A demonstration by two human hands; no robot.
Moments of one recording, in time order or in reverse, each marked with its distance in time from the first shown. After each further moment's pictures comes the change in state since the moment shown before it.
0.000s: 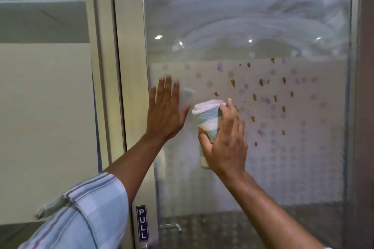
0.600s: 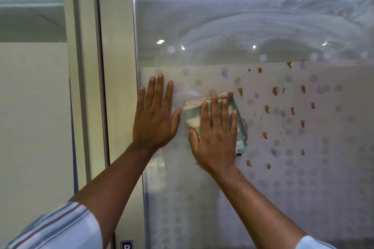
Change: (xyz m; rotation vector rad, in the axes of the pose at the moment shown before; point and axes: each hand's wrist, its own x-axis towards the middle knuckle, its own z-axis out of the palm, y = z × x) left_hand 0.030 -0.027 0.051 0.059 0.232 0.048; right_hand 0.050 0.056 0.116 -0.263 -0.068 -0.206
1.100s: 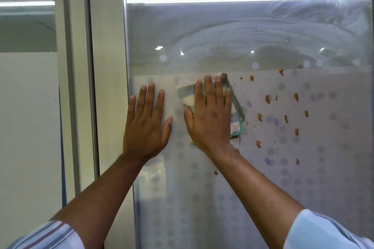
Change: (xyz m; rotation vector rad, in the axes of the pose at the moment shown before) left_hand -0.001 -0.001 0.005 0.024 0.023 0.005; right_hand 0.077 0.009 -0.014 0.001 0.050 -0.022
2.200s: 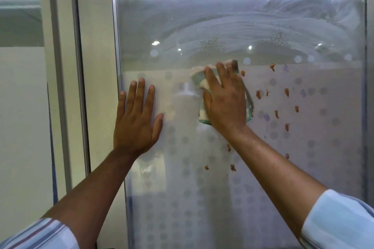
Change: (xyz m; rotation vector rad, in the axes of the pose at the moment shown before) left_hand -0.001 0.001 -0.005 -0.008 0.002 -0.003; right_hand 0.029 0.055 -0.036 0.056 0.050 0.002
